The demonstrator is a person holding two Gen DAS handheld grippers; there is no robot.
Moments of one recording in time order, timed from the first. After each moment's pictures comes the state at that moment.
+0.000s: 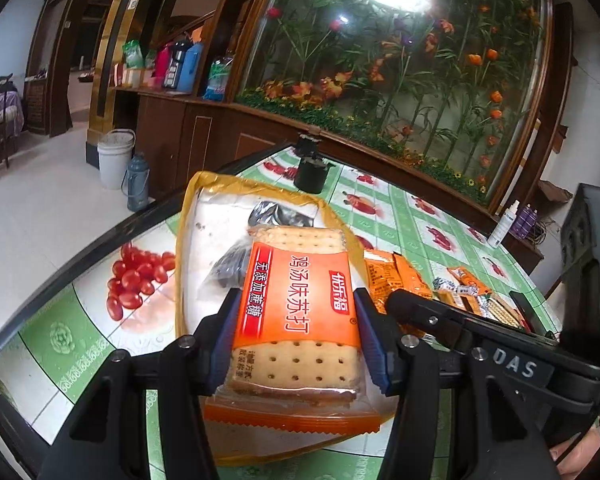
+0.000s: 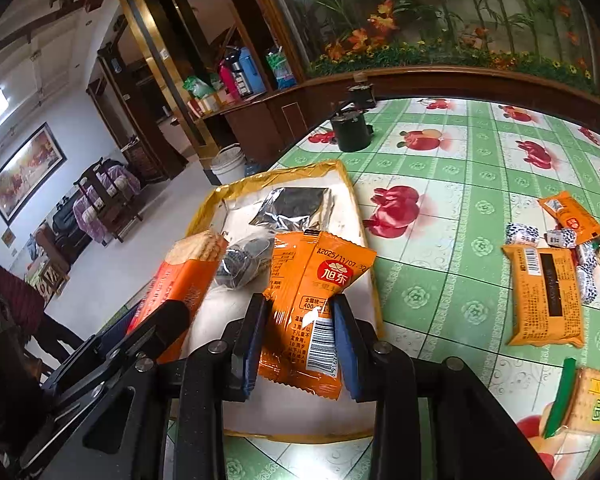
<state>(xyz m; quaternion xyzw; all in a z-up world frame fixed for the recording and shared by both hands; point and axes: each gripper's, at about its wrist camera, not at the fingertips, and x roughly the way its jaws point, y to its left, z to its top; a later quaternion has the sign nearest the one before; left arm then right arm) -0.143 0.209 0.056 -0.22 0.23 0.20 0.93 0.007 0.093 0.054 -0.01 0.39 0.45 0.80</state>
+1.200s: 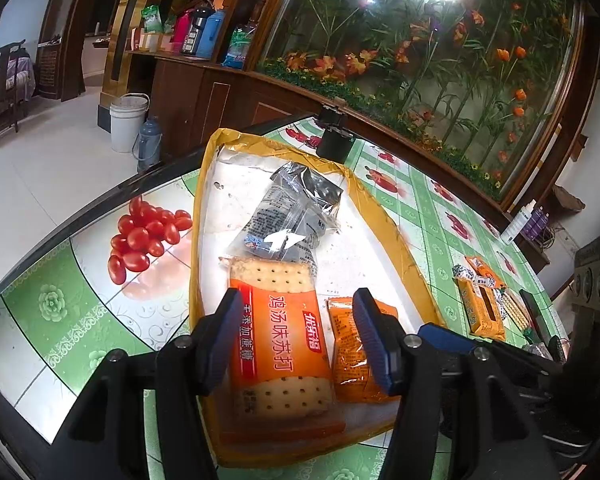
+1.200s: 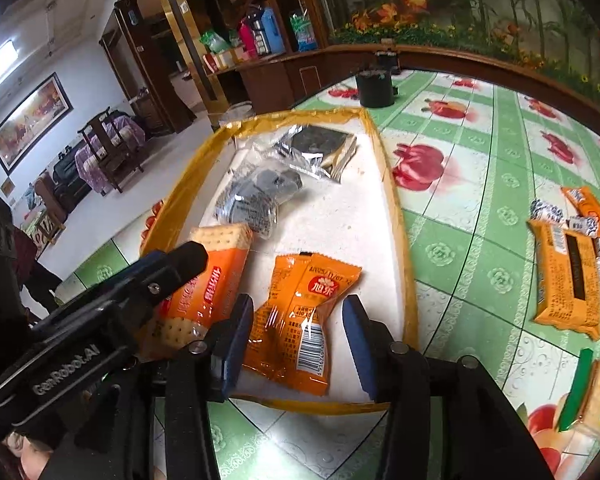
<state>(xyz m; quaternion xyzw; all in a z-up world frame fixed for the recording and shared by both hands) -0.140 0.227 0.032 -0.26 0.27 0.21 0.90 -0.013 0.105 0.024 -0.09 0.41 0.46 0.78</state>
